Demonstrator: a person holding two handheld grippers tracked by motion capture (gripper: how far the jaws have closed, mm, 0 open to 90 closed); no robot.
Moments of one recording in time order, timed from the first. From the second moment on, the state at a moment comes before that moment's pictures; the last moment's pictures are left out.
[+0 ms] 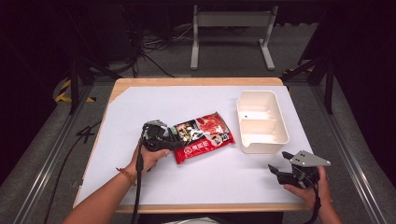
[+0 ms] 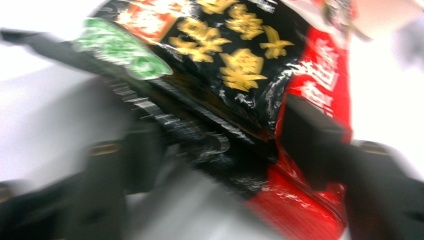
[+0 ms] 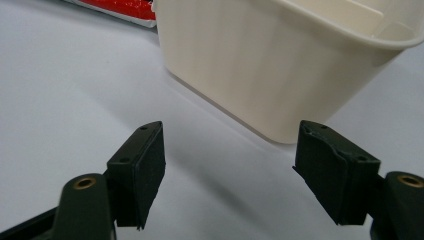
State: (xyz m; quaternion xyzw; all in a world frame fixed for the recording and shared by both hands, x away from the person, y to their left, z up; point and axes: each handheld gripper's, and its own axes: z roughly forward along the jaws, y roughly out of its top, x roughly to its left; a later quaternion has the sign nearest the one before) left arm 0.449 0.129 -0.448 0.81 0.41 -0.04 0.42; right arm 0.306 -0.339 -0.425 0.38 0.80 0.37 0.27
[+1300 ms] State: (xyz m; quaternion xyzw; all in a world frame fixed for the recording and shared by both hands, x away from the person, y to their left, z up) left arm 0.442 0.090 -0.307 0.80 0.22 0.15 0.53; right arm 0.305 -0.337 -0.426 0.38 0.81 0.37 0.26
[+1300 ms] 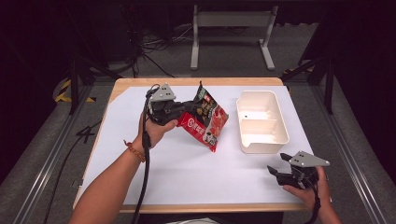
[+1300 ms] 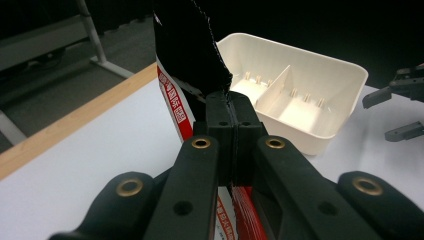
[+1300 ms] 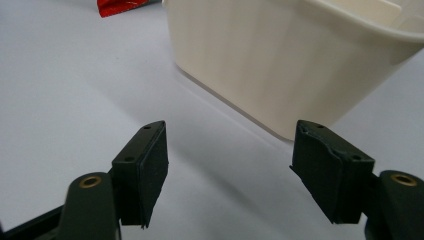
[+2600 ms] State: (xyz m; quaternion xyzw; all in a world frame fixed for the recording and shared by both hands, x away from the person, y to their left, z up) left arm 0.434 0.038 -0.239 0.78 0.15 0.15 0.59; right arm 0.304 -0.341 -0.423 0.38 0.80 0.38 0.26
